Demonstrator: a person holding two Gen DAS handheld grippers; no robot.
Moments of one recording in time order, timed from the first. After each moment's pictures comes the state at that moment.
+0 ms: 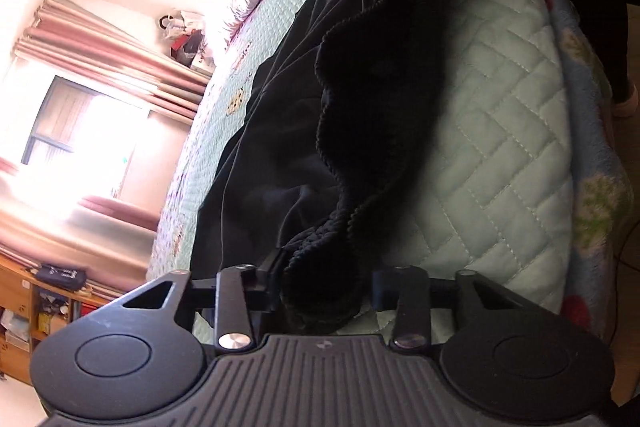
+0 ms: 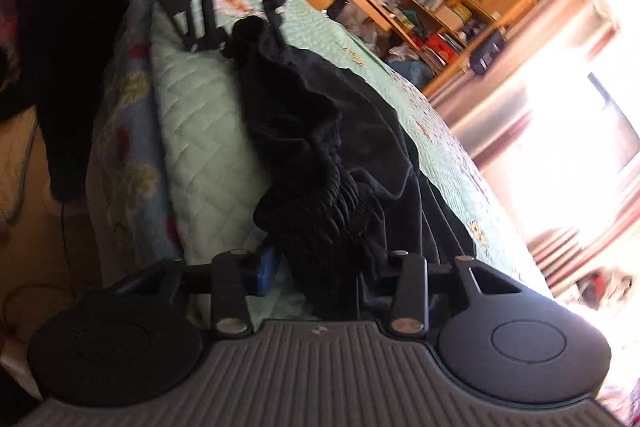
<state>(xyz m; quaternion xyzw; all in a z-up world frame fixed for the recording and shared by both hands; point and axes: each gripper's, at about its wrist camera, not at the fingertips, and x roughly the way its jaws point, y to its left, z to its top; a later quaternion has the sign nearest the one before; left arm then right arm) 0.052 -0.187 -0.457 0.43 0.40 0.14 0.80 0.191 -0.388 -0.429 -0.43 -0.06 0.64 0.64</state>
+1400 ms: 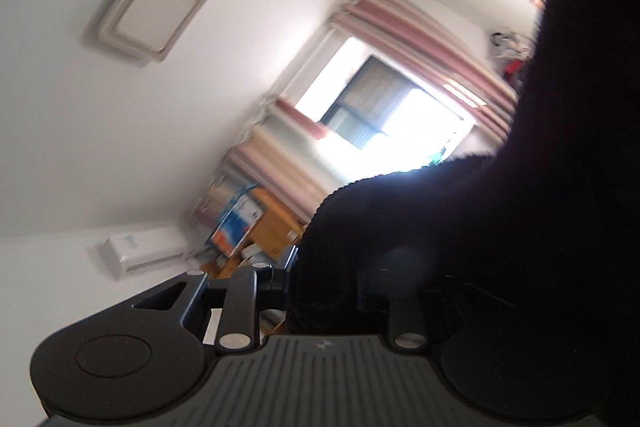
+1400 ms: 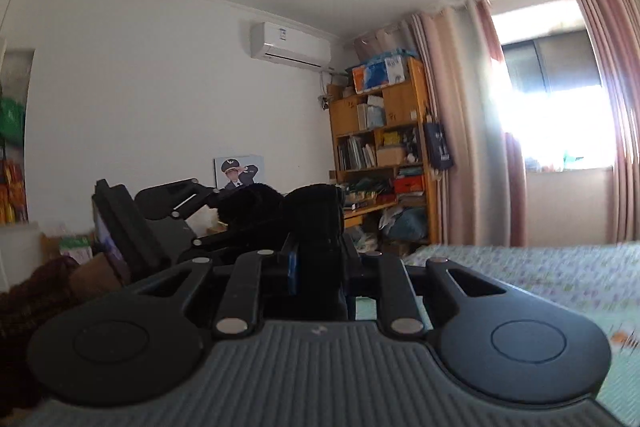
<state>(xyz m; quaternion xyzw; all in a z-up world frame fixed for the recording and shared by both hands) 0.129 -0.172 -0.081 0.42 0.16 0.50 0.74 0.251 -0.329 -0.041 0.07 0.07 0.74 0.66</state>
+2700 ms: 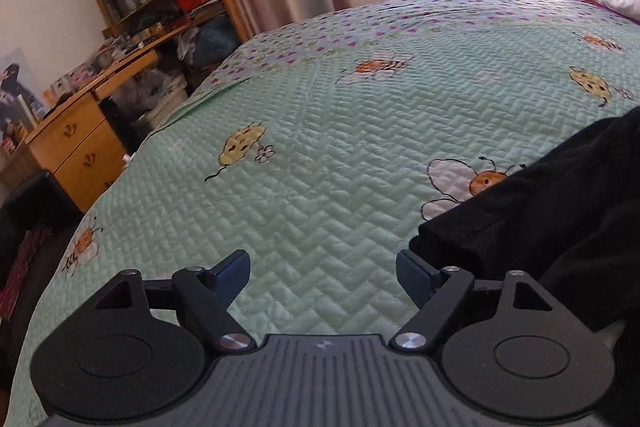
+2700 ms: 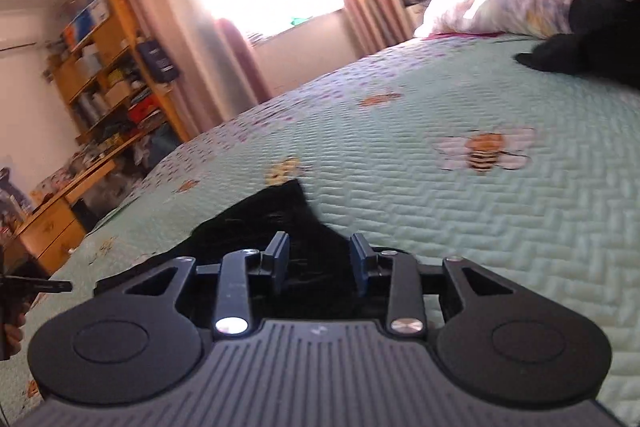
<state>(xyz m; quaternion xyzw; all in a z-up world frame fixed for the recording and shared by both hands) 0.140 0.086 -0.366 0.00 0.36 0.46 0.81 0.419 -0.355 -0.399 0.12 0.29 0.45 0.84</state>
